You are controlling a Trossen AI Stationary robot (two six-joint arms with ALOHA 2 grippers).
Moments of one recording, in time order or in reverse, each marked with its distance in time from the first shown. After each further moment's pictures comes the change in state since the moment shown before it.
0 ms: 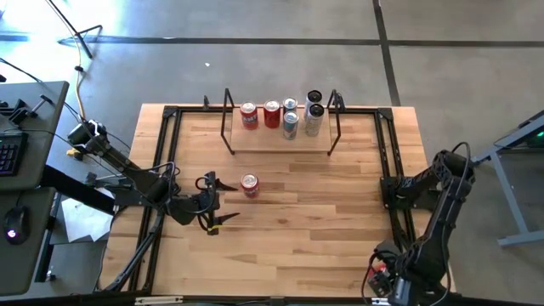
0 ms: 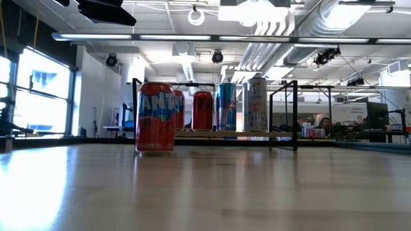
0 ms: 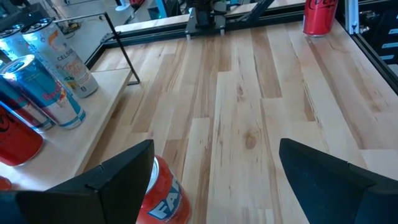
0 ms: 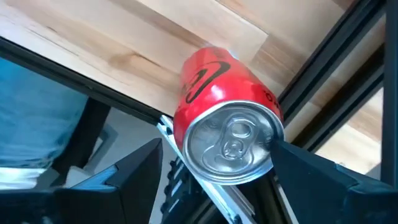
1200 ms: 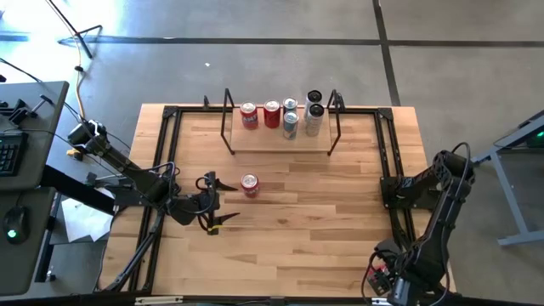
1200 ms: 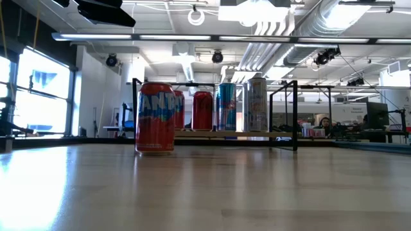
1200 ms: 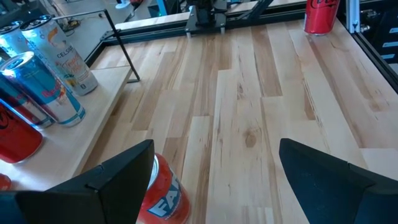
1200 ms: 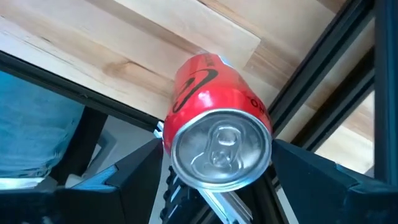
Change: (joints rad) left arm 0.000 0.000 0.000 -0.009 0.001 -0.011; right arm -0.003 0.002 0.002 -0.024 -0.001 0.020
